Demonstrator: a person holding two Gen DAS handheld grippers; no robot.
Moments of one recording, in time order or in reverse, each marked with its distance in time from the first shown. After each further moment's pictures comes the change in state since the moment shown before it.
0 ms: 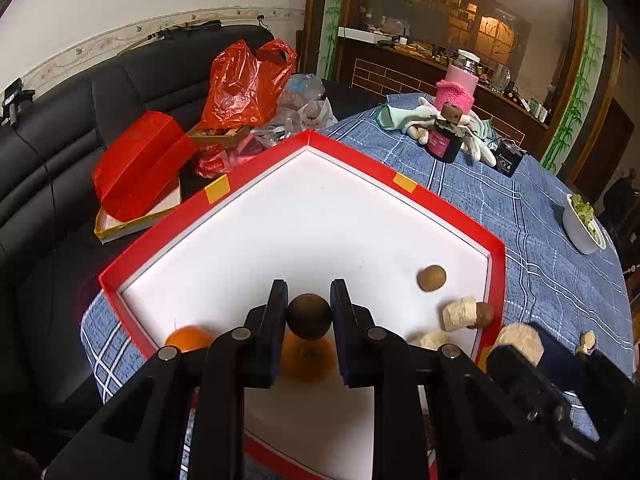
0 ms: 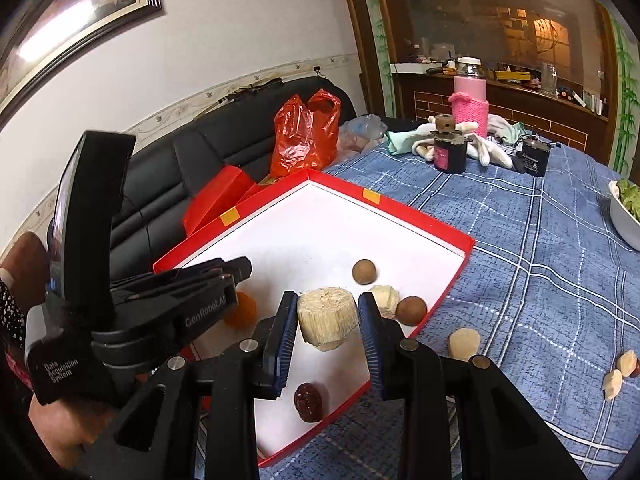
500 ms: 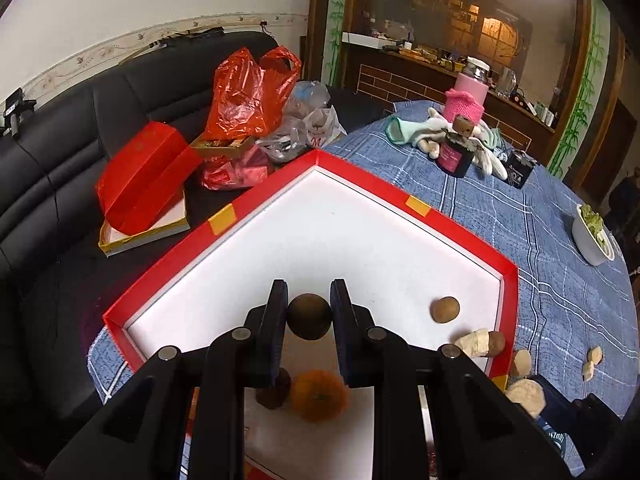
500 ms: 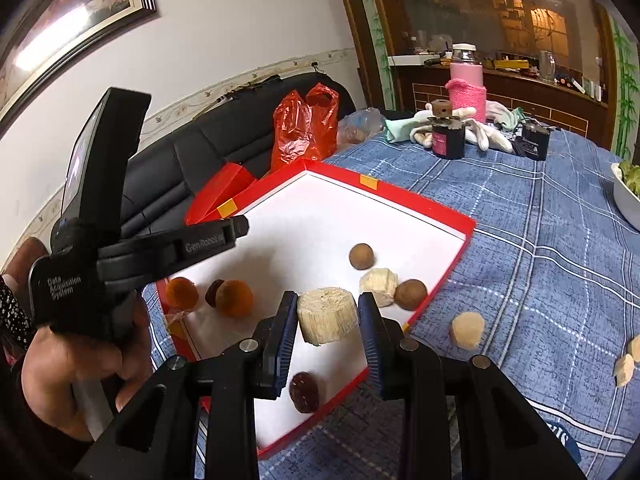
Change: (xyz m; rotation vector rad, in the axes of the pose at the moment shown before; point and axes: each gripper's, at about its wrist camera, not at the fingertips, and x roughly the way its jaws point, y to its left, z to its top) left arm 0.007 0.007 0.019 0.000 -0.026 0.025; right arm 0.003 -0.013 -0.011 0.037 0.008 0.021
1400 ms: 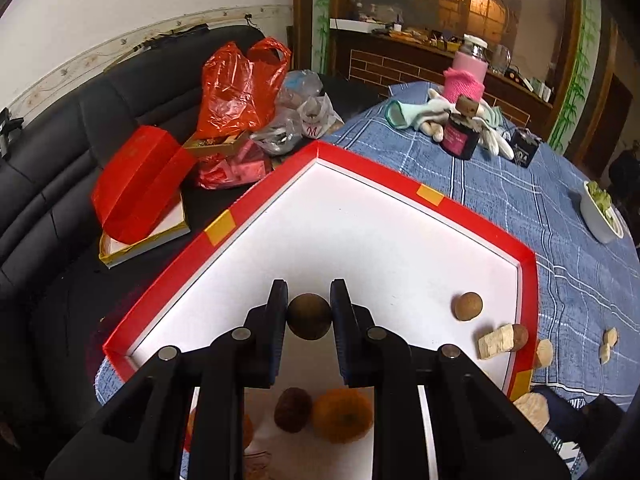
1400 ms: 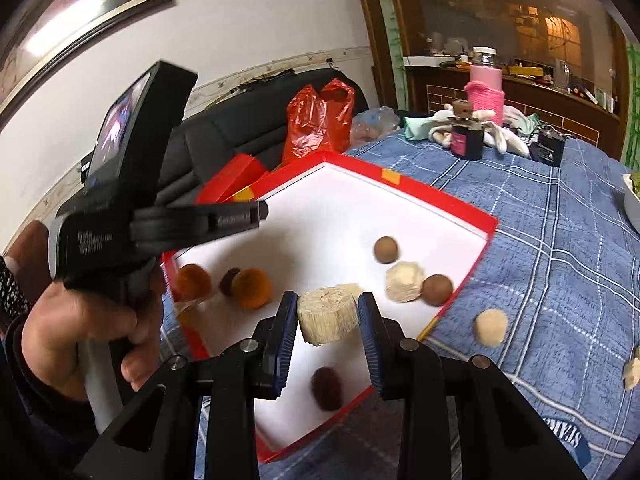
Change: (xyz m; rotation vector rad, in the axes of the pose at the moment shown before) left arm 0.022 -0.001 0.009 0.090 0.051 0.008; right arm 0.009 0.018 -0.005 -0.044 0.007 0.015
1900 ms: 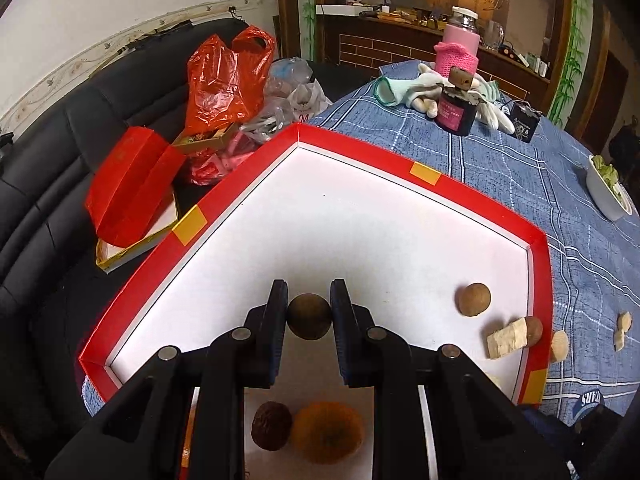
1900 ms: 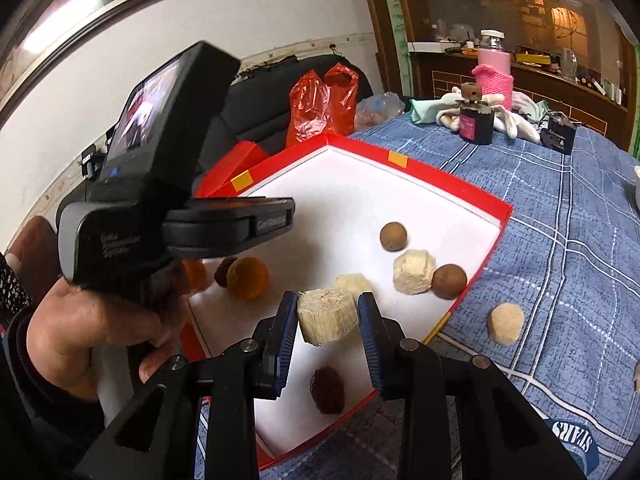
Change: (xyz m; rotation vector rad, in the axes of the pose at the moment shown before) left arm 0.019 -0.013 0.000 0.059 0.041 0.014; right arm 0.018 0.002 -0.004 -0.007 0.059 0.023
